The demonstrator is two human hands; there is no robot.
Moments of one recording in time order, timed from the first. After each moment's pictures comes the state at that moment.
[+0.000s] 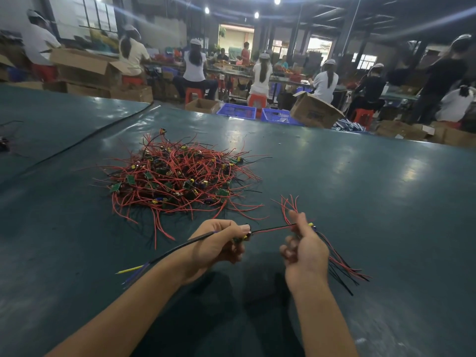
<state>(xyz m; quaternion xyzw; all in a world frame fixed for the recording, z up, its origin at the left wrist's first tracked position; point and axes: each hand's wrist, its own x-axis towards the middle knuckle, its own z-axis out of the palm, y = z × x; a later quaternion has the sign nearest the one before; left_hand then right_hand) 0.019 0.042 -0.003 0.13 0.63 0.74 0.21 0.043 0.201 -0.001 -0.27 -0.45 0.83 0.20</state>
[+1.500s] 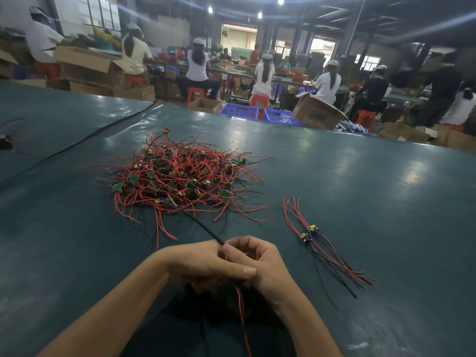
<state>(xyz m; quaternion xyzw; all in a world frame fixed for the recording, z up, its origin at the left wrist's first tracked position) 0.015 0.015 -0.001 0.21 0.75 0.49 0.40 0.057 0.166 -0.018 0.04 -0.69 0.72 -0.06</state>
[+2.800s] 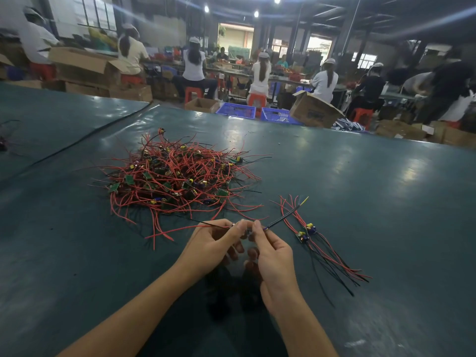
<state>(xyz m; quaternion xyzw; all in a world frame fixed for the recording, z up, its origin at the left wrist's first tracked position) 0.021 0.042 -0.013 0.15 0.74 0.66 0.01 0.055 0.160 -0.014 -0.14 -0.59 0.79 0.07</state>
